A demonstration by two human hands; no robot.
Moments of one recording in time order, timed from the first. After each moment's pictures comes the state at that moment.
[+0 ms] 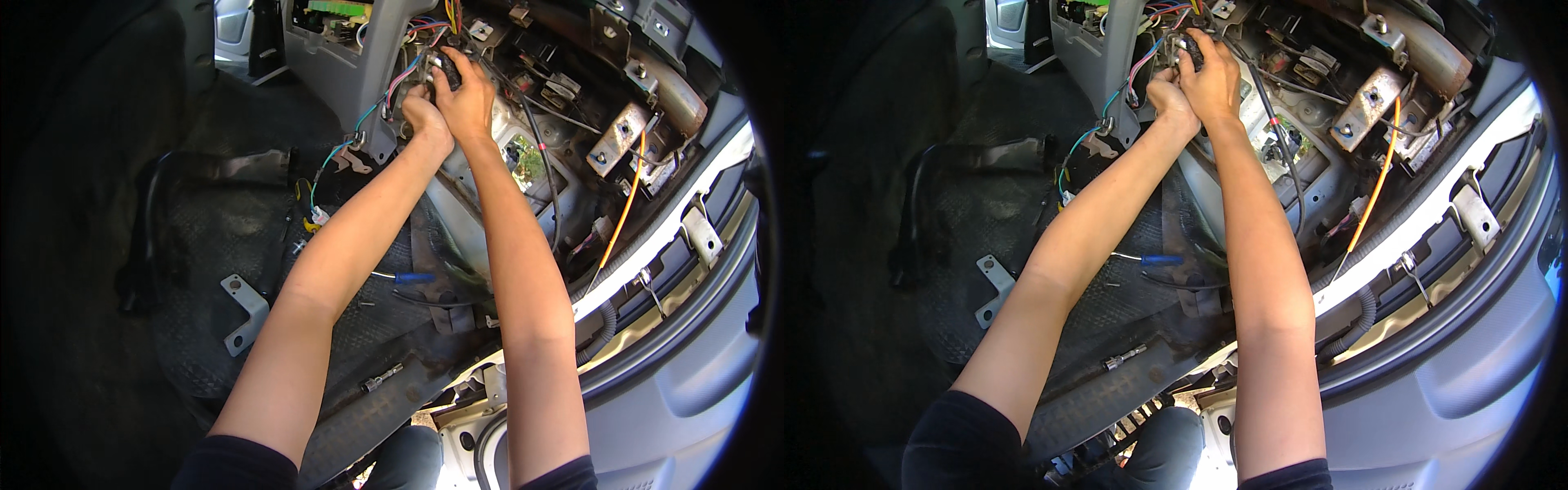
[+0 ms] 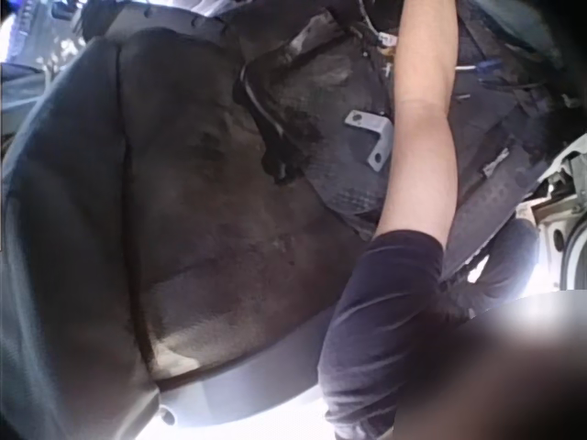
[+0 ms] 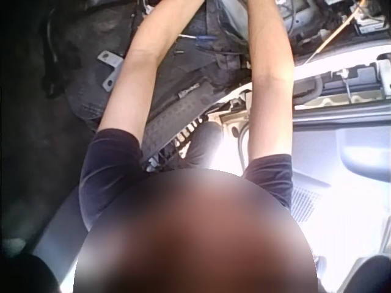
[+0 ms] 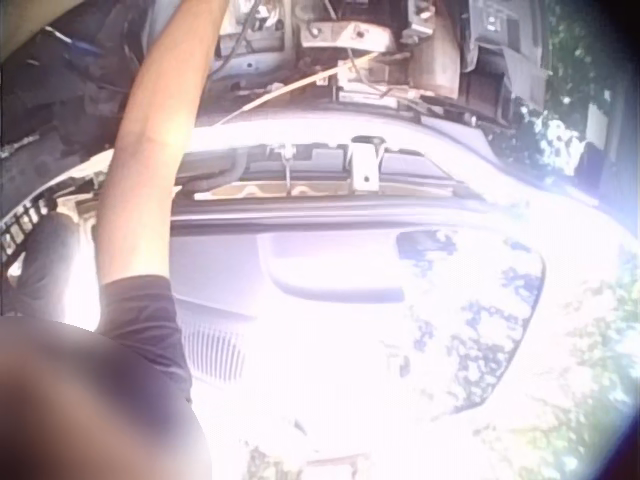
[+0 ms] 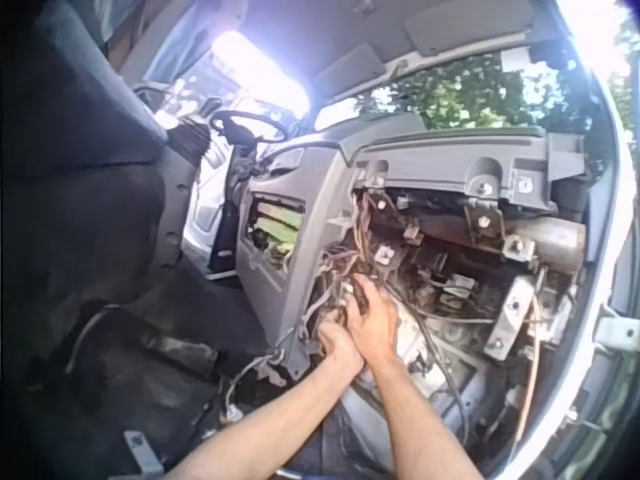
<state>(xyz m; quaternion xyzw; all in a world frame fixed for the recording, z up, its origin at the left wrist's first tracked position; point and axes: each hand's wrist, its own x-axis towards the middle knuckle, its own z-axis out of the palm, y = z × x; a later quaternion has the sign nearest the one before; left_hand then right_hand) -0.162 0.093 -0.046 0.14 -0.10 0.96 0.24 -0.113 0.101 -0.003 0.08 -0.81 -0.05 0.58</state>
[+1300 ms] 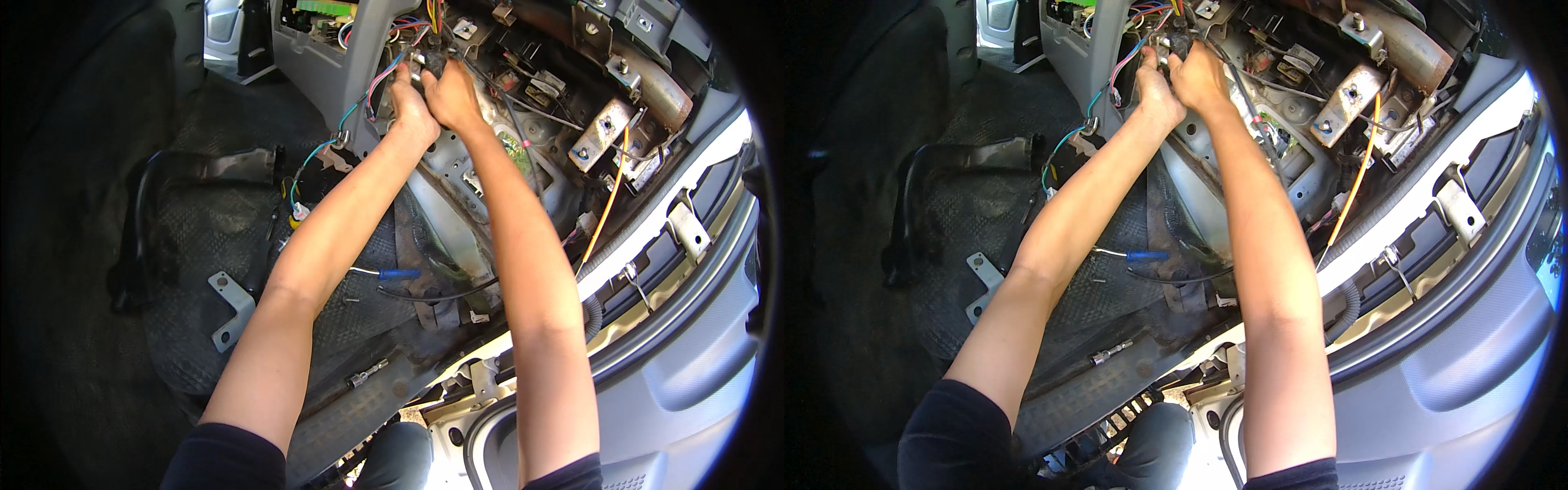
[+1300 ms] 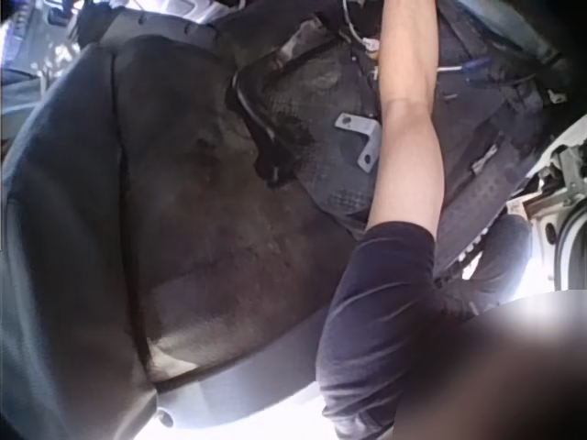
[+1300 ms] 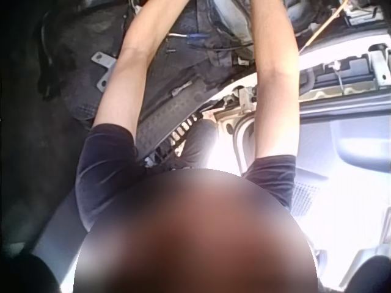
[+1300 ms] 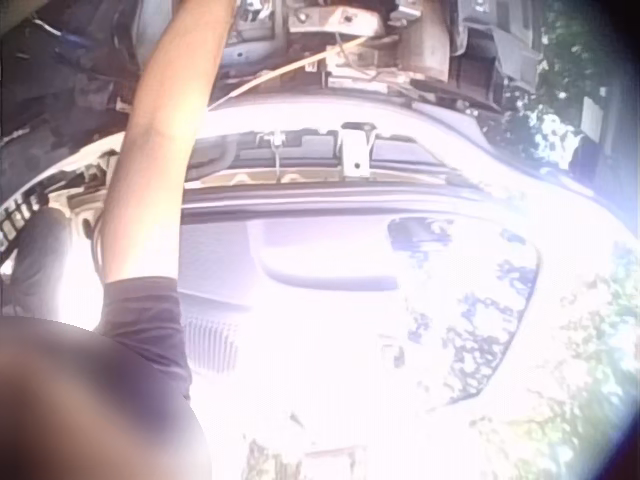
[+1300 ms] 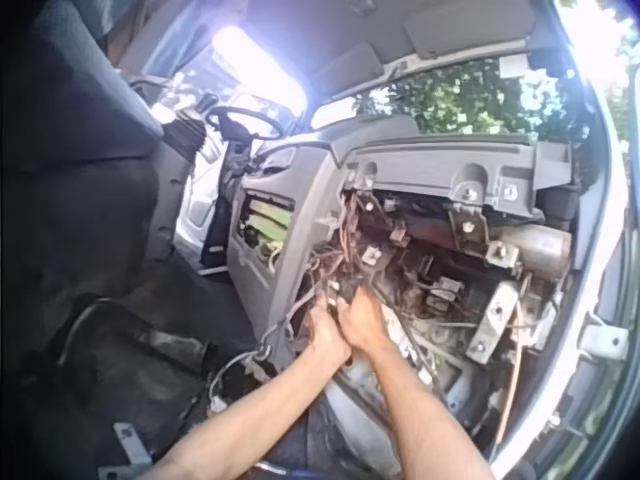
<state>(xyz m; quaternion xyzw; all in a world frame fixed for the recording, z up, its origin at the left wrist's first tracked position) -0.159 0.072 -0.031 0.15 -0.10 0.94 0.29 -0.112 0.109 0.022 -0.09 -0.91 -0.05 0.41</state>
